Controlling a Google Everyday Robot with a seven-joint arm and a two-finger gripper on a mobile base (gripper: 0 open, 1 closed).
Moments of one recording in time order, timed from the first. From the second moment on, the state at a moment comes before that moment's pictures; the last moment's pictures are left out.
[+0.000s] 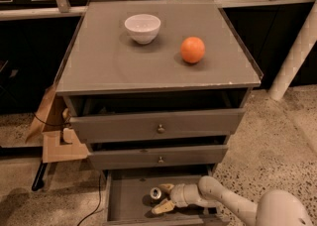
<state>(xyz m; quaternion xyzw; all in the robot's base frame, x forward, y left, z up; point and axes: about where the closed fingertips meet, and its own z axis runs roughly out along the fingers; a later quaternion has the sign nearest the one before) 0.505 -0.024 0.181 -0.46 0.73 0.39 0.32</state>
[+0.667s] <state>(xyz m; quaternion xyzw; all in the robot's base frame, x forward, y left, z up) 0.512 -0.004 0.177 -0.47 0.72 0.41 0.32</state>
